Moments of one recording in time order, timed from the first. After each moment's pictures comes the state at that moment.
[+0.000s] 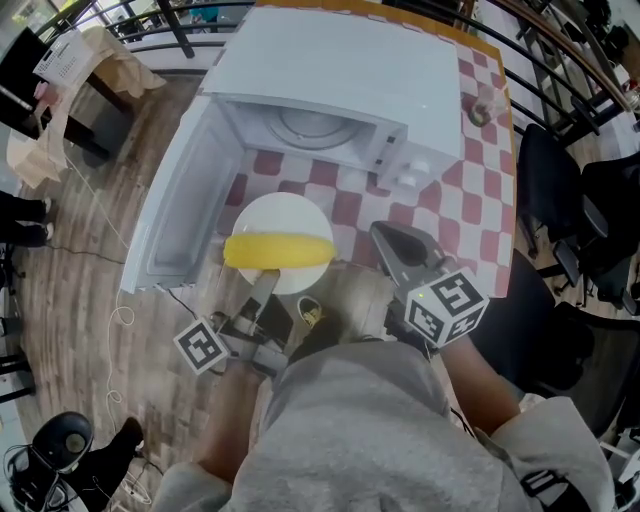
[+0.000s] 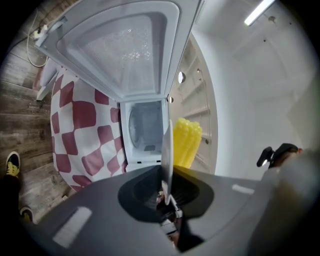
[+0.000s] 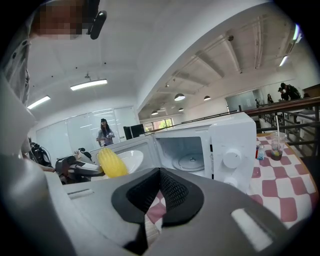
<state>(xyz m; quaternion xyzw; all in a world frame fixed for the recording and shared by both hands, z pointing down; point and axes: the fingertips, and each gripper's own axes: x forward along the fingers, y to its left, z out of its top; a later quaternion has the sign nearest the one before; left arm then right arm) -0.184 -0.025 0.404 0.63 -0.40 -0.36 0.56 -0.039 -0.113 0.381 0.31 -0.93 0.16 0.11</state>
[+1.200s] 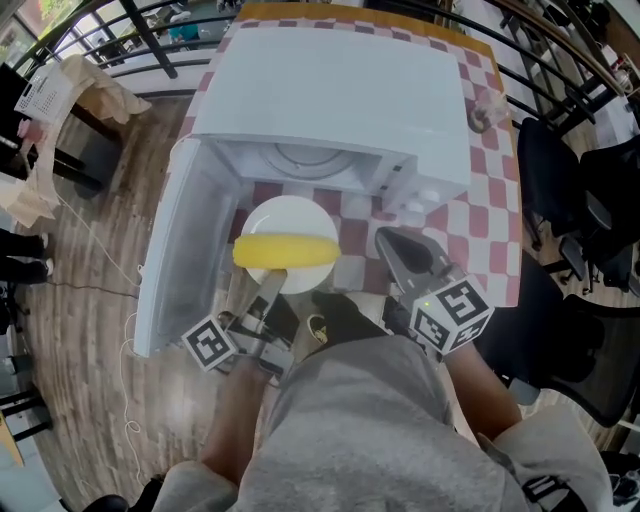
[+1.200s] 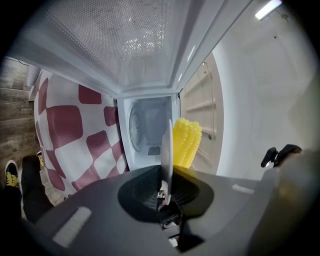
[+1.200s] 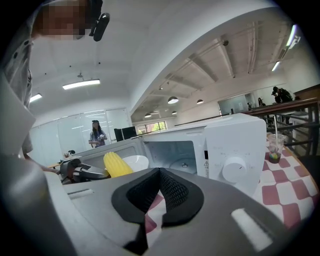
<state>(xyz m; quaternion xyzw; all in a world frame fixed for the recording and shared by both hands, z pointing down) -0.208 -0.102 0.428 0.64 -0.38 -0.33 0.58 -0.055 -0.166 0.388 0.35 -0.92 0.15 0.10</state>
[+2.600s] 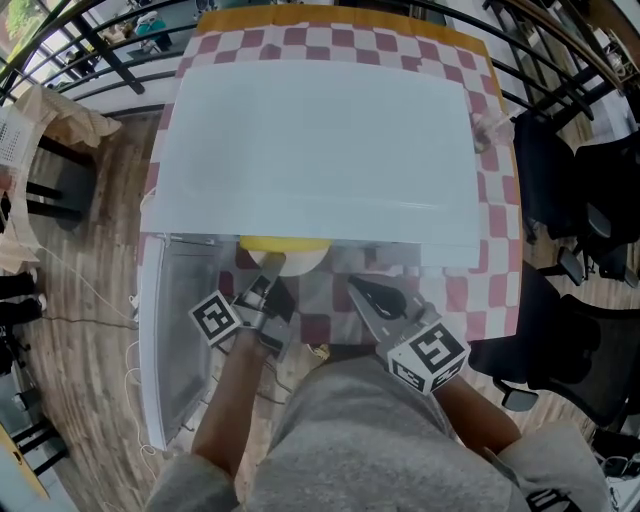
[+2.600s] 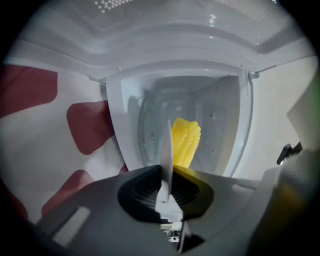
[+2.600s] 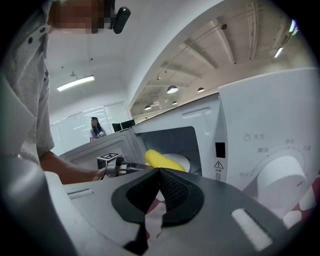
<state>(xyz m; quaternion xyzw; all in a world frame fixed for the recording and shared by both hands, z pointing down) -0.211 -0.272 0.509 0.63 -0.38 -0.26 0.63 -0.090 -0.229 0.422 0.33 -0.91 0.20 0.14</state>
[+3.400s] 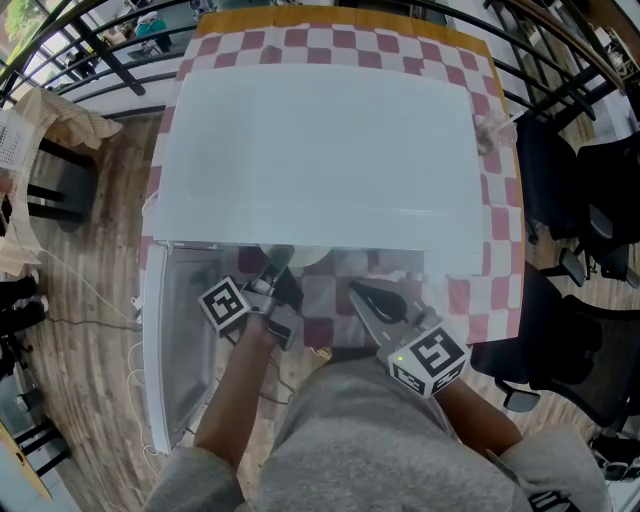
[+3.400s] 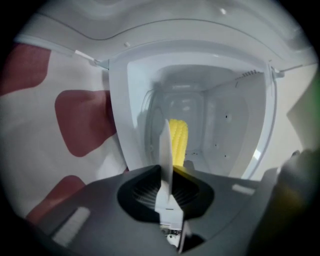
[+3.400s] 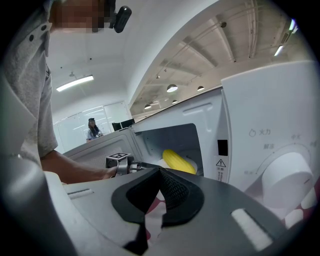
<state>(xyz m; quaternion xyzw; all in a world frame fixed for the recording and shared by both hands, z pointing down) -0.204 -0.296 0.526 0.59 -0.39 -0.26 0.66 -0.095 -0.231 0.425 0.32 -0.91 0.21 0.14</state>
